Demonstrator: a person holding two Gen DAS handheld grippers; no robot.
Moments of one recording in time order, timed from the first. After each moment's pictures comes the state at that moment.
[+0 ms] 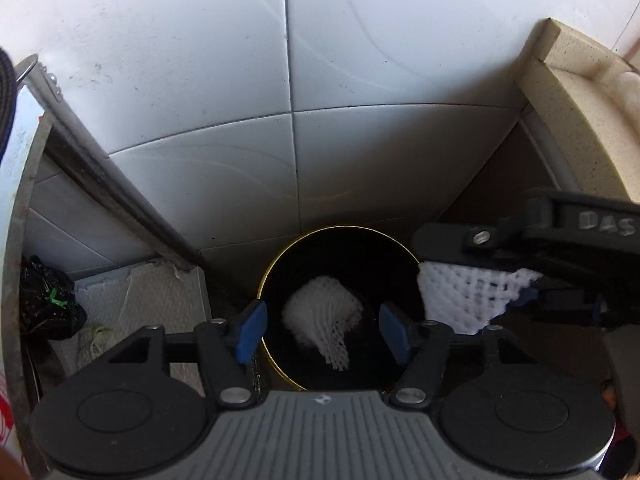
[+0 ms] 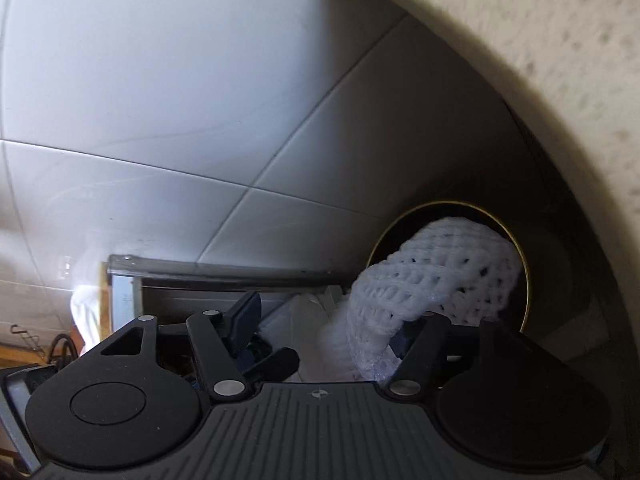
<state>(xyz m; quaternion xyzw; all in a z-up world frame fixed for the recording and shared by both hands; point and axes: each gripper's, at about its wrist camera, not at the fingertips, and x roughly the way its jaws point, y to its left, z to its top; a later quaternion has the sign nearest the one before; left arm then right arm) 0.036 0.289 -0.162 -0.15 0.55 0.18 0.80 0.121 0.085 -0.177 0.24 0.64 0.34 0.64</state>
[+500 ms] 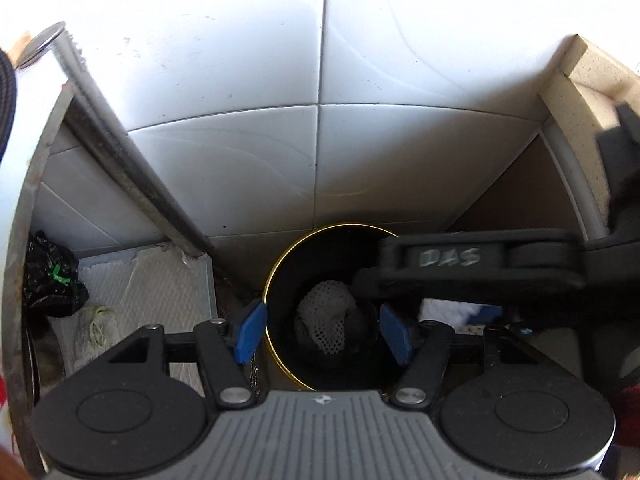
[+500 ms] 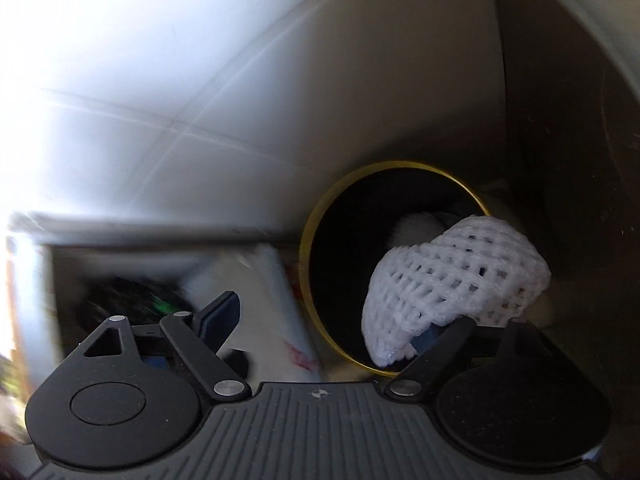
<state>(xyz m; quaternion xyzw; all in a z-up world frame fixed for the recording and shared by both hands) 0.029 0.290 -0.161 -0.17 0.54 0.21 0.80 0.114 0.148 -0.205 0.08 0.71 0.29 0.64</state>
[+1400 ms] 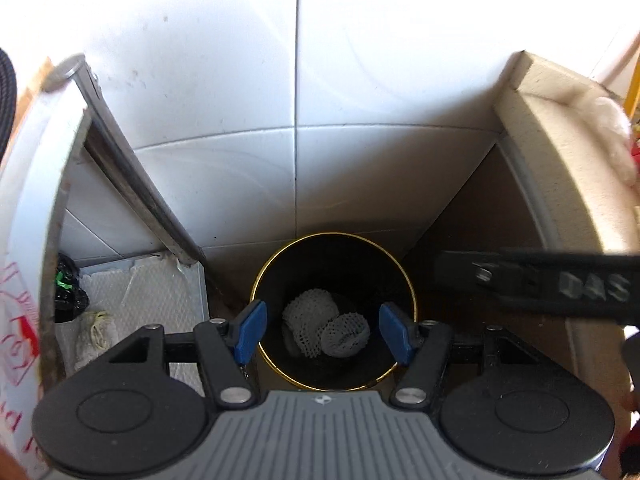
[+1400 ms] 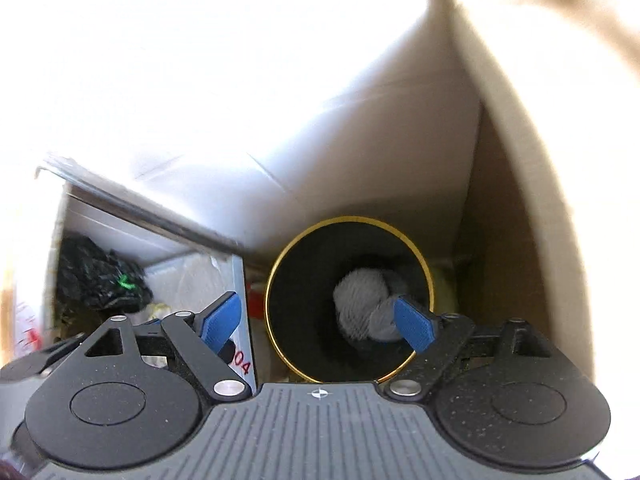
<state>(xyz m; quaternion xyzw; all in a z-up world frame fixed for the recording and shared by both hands) 0.011 0.268 -0.121 -0.17 0.51 0.19 0.82 0.104 0.110 -0.100 -0.02 0.59 0.32 0.74</state>
